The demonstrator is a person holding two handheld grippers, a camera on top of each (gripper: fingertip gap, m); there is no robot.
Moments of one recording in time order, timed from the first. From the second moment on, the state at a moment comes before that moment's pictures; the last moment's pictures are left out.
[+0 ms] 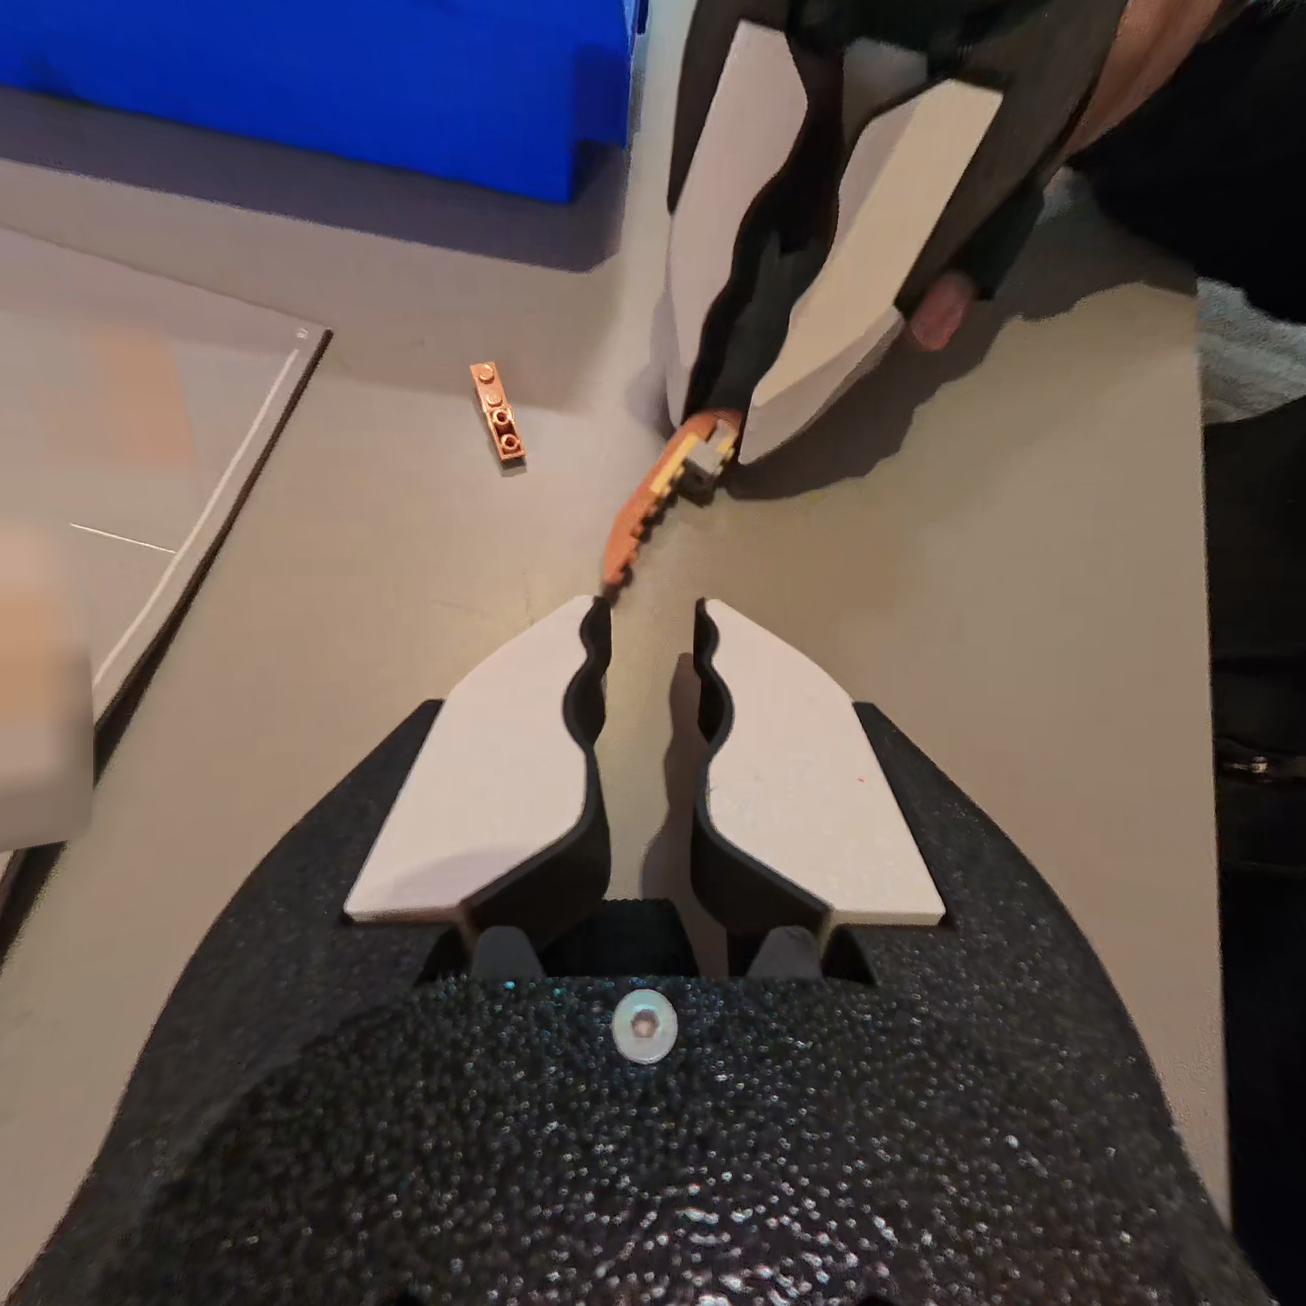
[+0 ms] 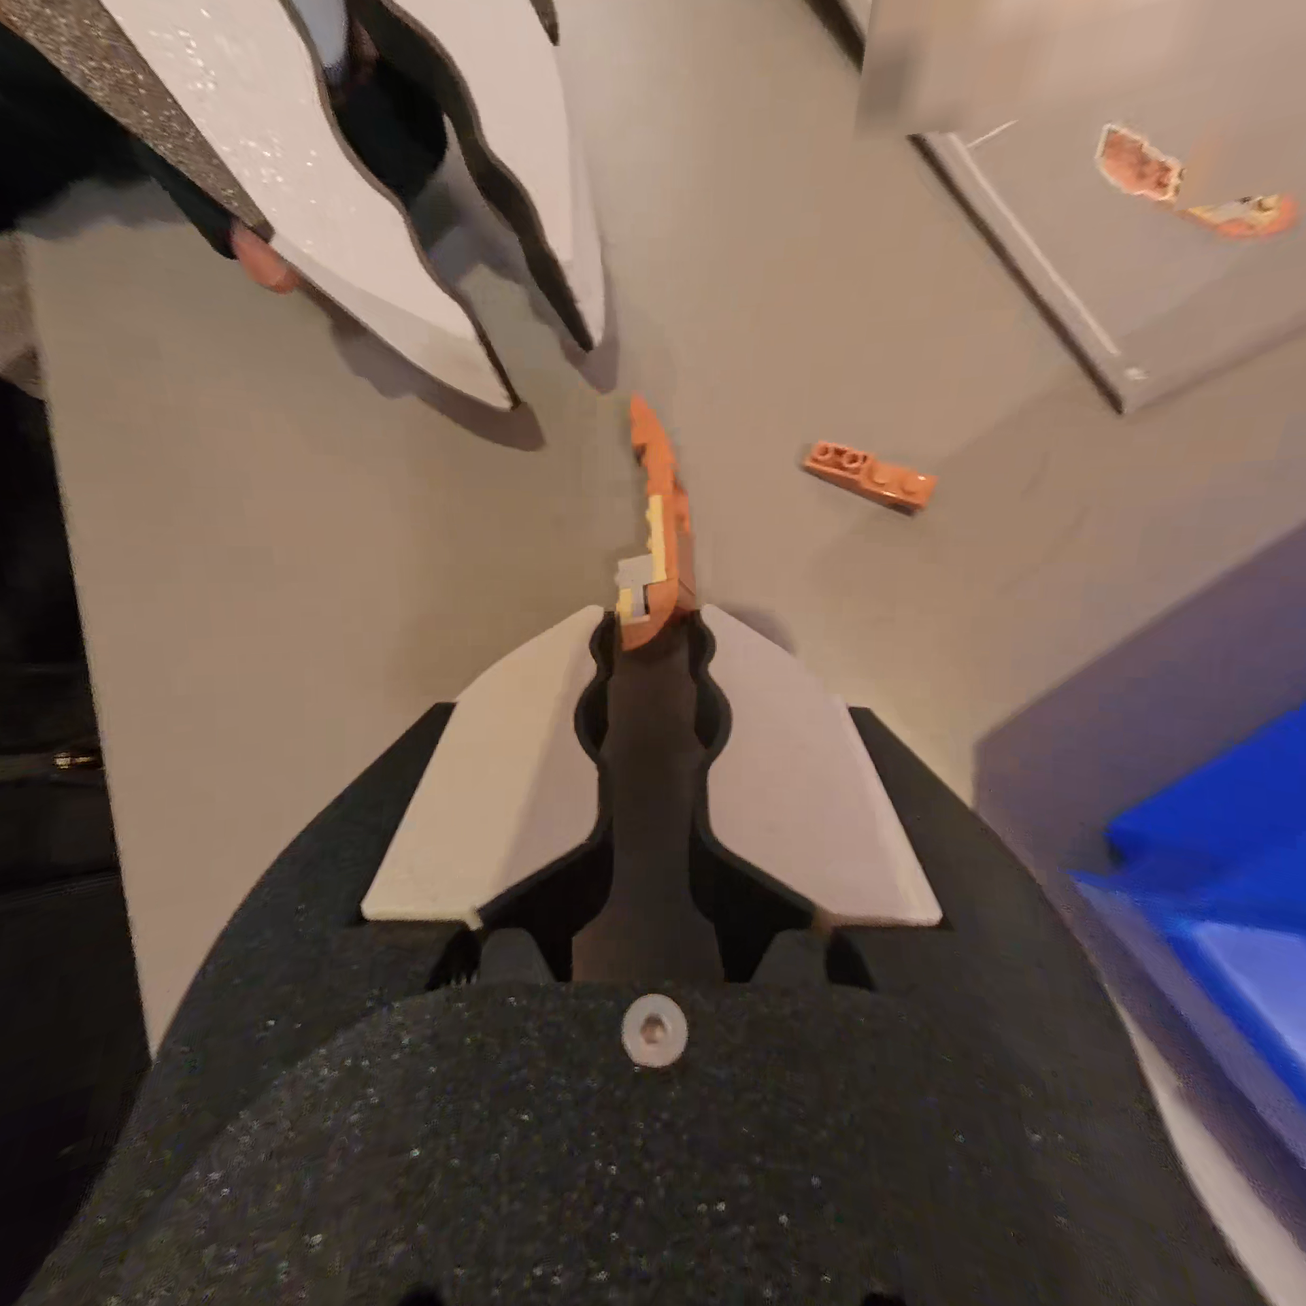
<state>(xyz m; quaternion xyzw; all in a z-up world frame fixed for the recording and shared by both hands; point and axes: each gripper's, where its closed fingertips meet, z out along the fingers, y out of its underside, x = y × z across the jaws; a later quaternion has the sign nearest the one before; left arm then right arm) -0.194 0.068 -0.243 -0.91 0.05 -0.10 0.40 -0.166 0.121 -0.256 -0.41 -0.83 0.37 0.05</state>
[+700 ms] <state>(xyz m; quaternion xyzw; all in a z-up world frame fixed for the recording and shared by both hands) -0.235 0.111 -0.228 -0.89 0.13 0.06 0.43 -0.181 0.128 -0.237 -0.30 -0.86 0.33 0.23</state>
